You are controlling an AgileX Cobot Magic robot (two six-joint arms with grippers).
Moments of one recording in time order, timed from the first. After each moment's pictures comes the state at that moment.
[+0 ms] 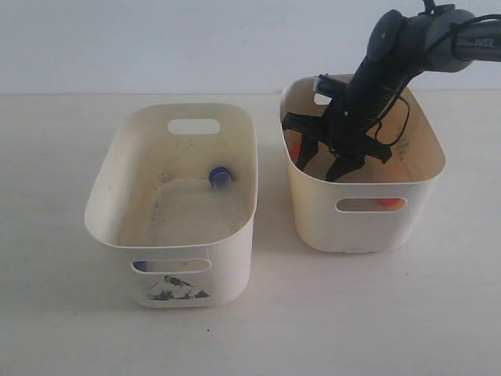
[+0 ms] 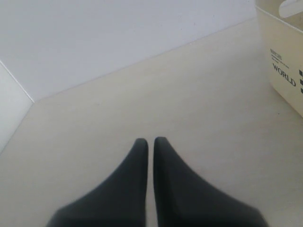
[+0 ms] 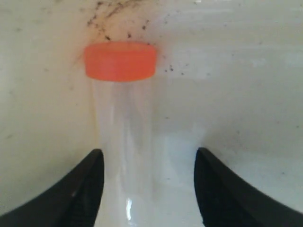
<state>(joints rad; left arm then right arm) -0.08 0.00 0.00 0.39 0.34 -0.03 0.15 2.33 -1.81 0.44 1.04 0.08</state>
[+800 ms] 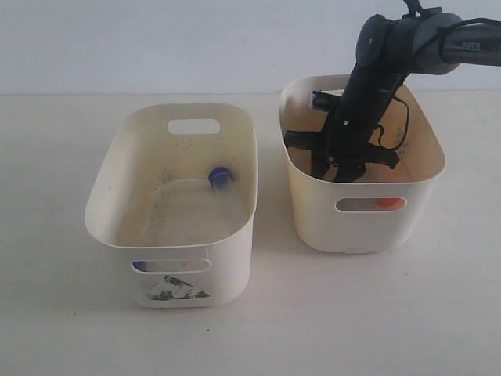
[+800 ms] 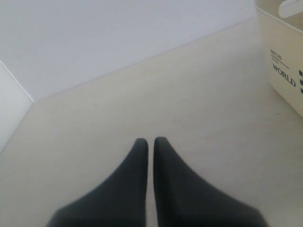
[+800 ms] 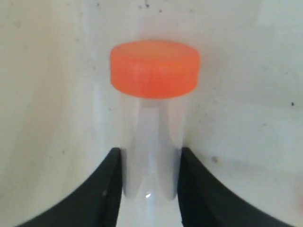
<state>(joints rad) -0.08 0.00 0.00 0.39 0.34 -0.03 0.19 2.35 -1.83 0.31 1.18 0.12</state>
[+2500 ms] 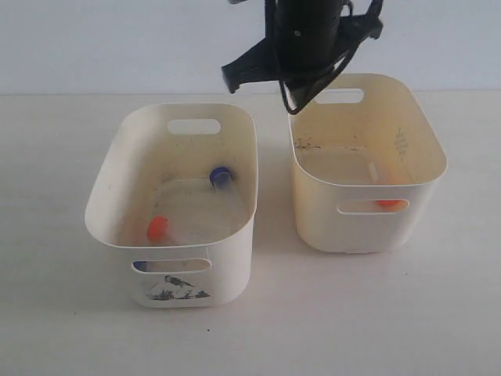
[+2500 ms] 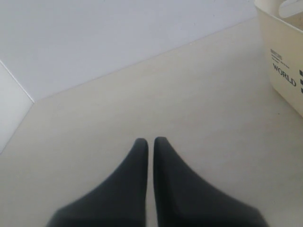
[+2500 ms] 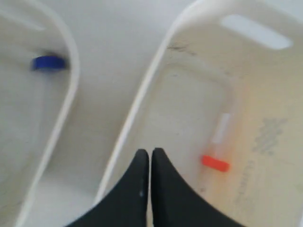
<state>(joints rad) -0.08 0.00 0.00 0.39 0.34 -0.03 0.56 1.92 -1.80 -0.32 1.21 0.33</state>
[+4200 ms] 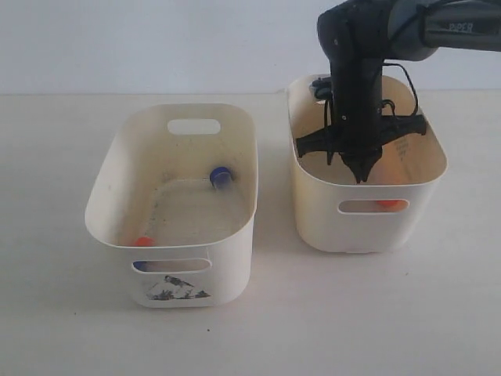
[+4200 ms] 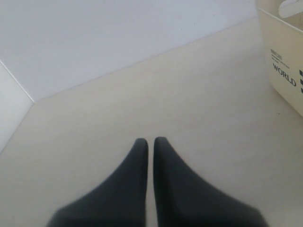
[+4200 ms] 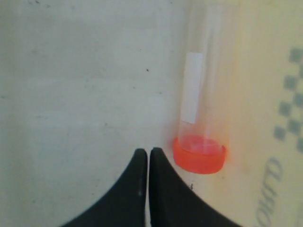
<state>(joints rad) -0.08 0.00 0.00 0.39 0.34 -0.03 0.31 2.22 -1.76 -0.23 1.22 0.46</state>
